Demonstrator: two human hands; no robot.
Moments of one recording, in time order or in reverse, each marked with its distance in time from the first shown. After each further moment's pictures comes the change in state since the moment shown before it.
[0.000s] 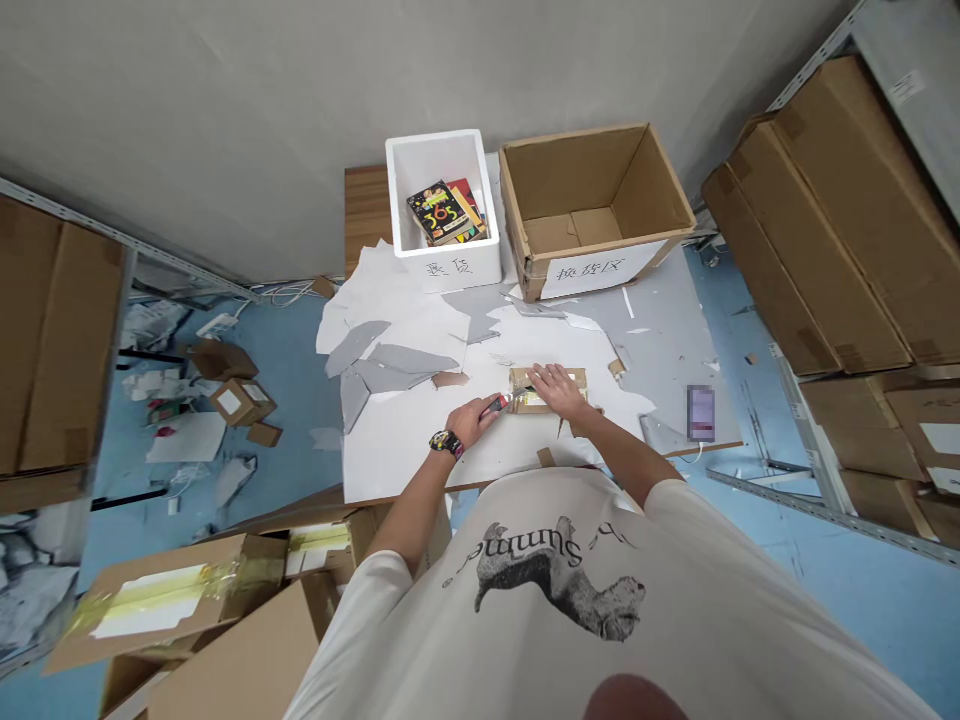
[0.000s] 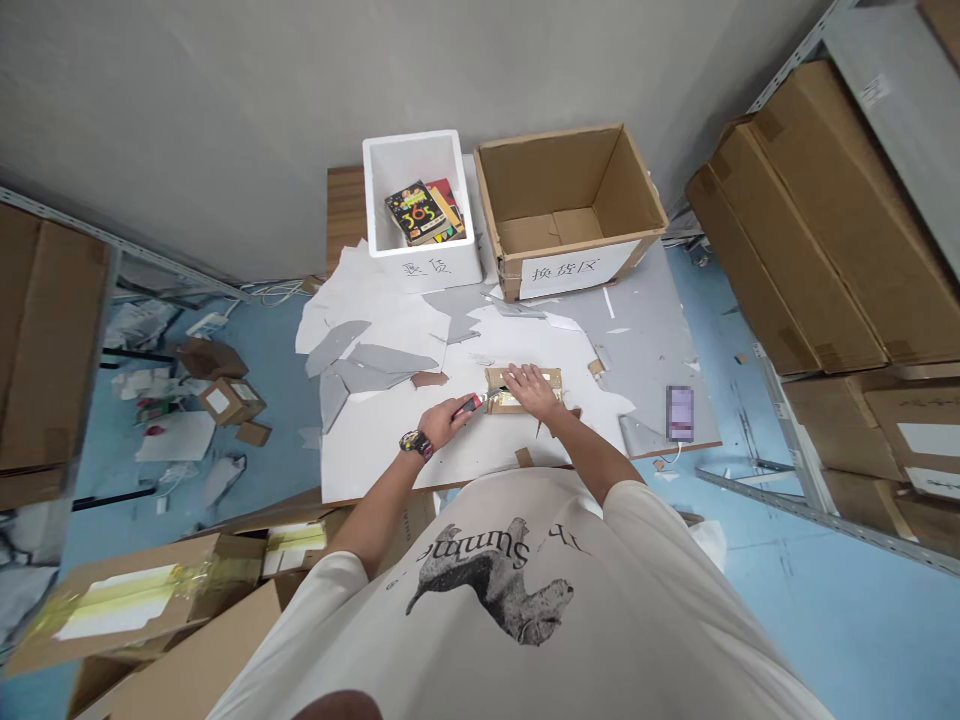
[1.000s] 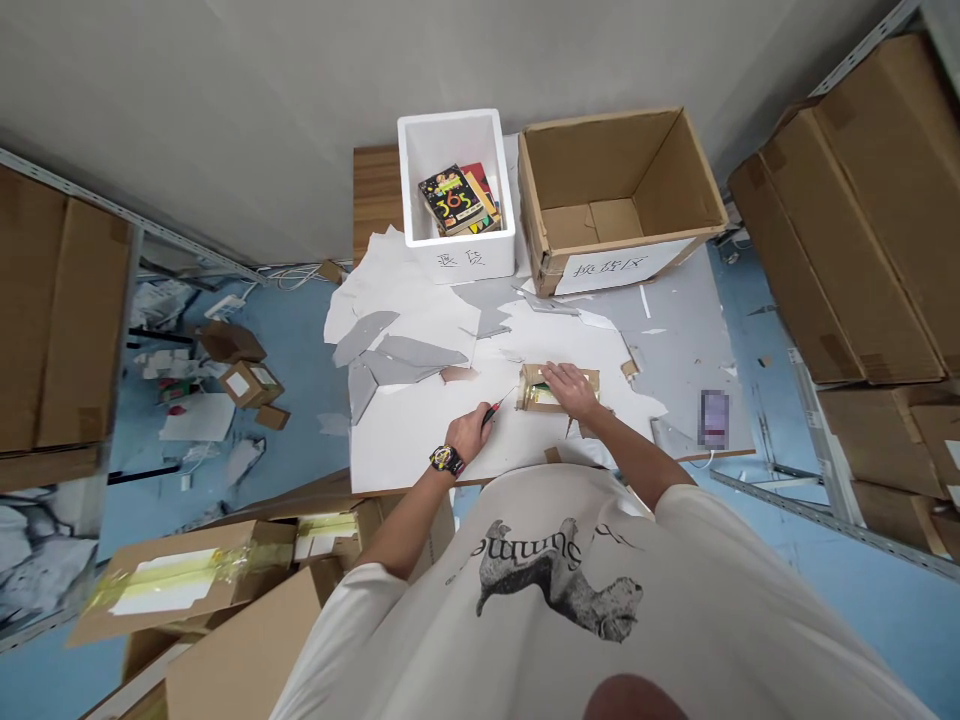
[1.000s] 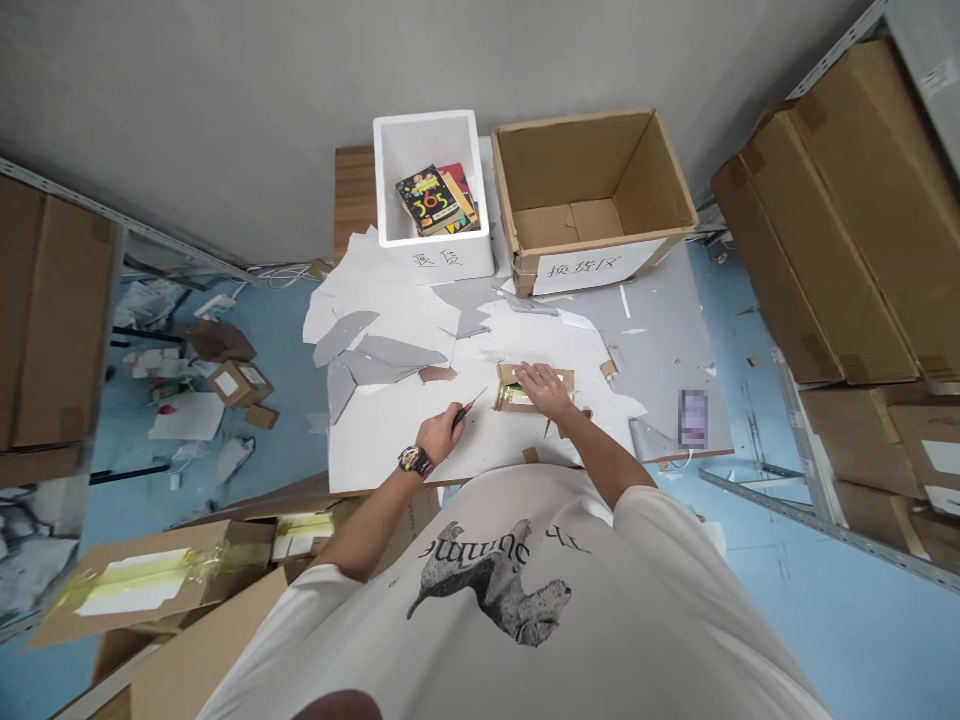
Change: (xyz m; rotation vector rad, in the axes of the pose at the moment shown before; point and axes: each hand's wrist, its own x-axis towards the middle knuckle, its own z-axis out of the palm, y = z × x) left_hand -0.030 0.009 0.000 0.143 0.013 -0.133; right_hand 0.001 0.009 -0.001 -0.038 0.049 -0.037
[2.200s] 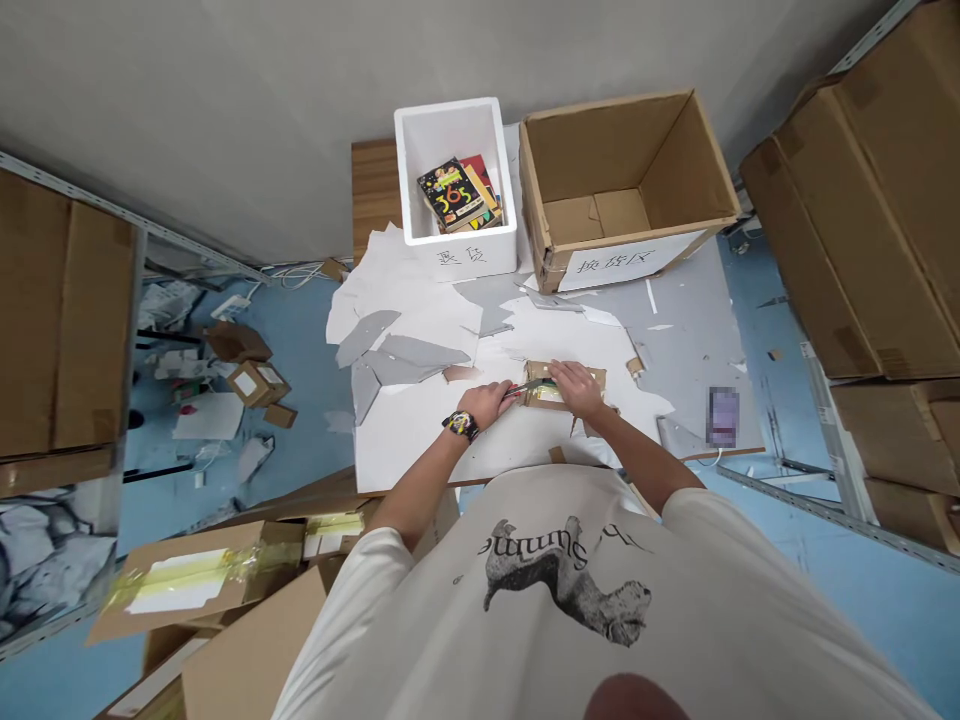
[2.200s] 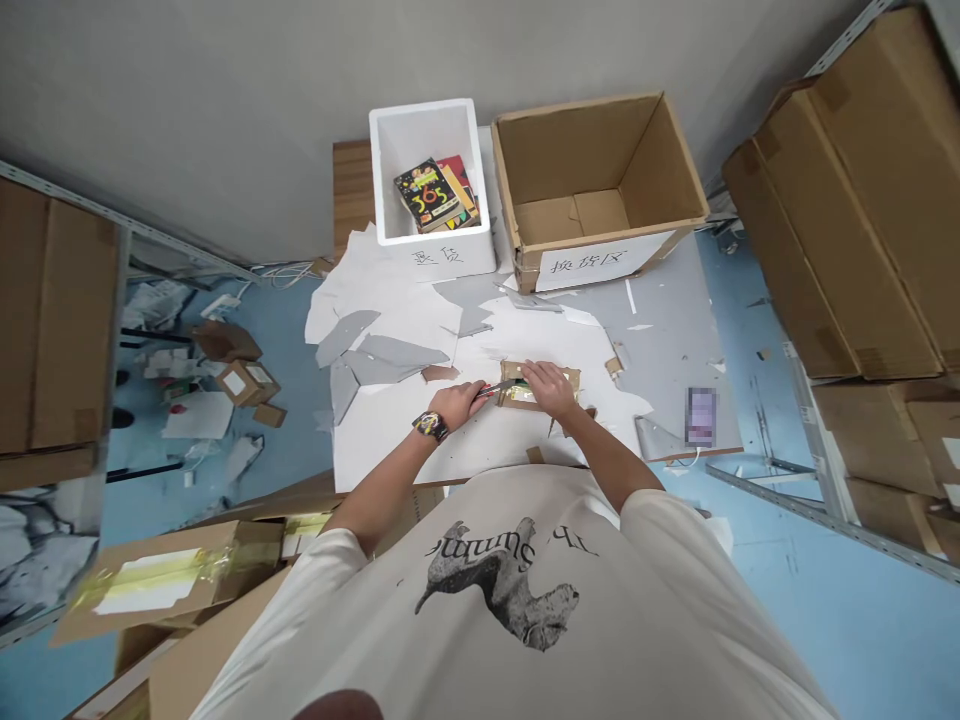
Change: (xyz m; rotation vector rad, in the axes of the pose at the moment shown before) left_hand 0.058 0.023 -0.039 0.177 -0.119 0.165; right_hand -0.001 0.001 0.002 0.004 0.146 -0.015
